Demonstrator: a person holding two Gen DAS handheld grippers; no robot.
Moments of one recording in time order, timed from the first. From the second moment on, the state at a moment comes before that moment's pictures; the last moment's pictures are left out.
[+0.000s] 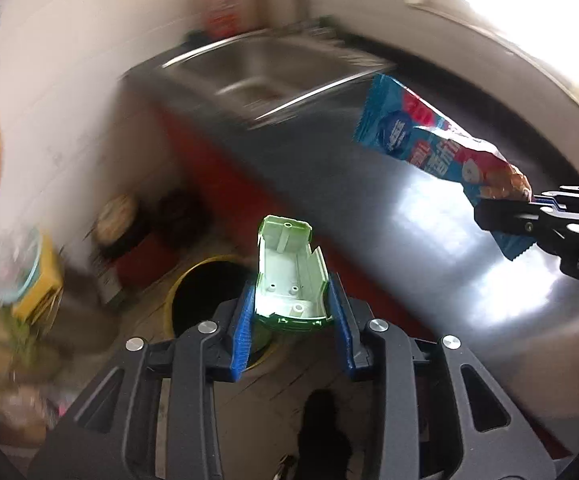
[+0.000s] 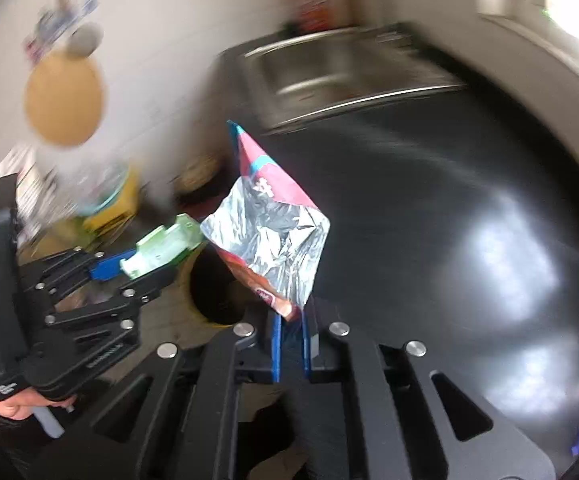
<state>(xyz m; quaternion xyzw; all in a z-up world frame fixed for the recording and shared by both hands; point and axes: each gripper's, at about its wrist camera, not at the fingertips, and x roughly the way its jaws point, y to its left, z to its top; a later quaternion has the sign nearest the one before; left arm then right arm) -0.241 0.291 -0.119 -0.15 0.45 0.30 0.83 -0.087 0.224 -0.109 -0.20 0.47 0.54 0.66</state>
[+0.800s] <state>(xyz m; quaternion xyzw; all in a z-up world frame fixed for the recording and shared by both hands) -0.300 0.437 -0.264 -0.28 0.47 0.31 0.78 -0.145 0.453 -0.262 -0.32 0.59 0.53 0.52</state>
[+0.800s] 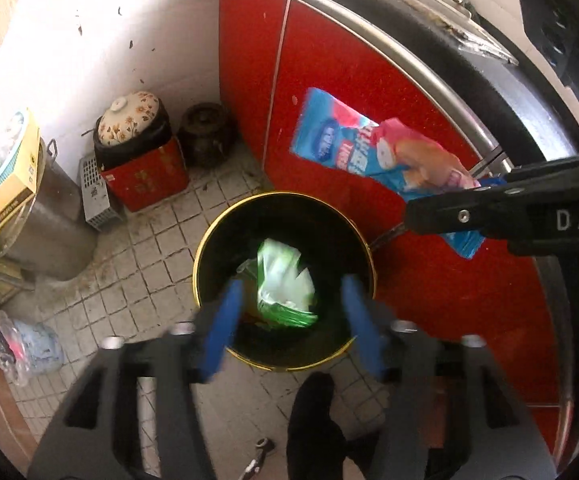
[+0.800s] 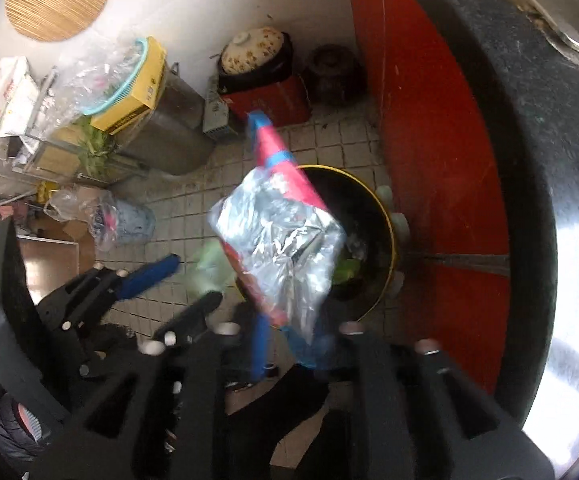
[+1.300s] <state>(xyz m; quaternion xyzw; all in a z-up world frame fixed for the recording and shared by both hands) -0.305 0.425 -0.239 -0.26 0.48 0.31 0.78 -0.141 0.426 -0.219 -0.29 0.56 0.55 0.54</state>
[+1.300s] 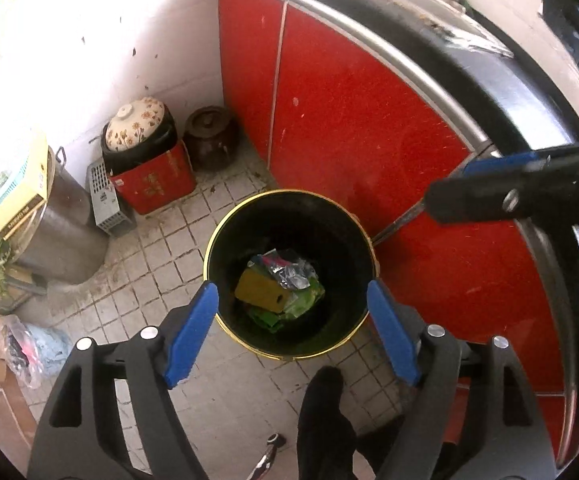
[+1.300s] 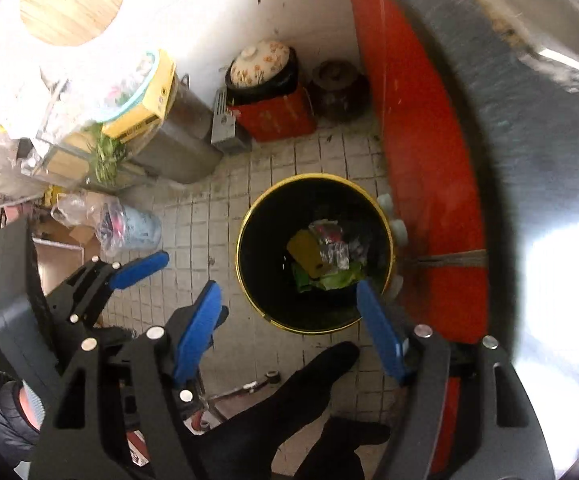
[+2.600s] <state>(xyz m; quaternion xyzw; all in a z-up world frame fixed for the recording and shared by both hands) 0.026 -0.120 -0.075 0.14 0.43 -0.27 0.85 -0.026 -0.356 -0.069 0.10 0.48 -0.06 0.87</state>
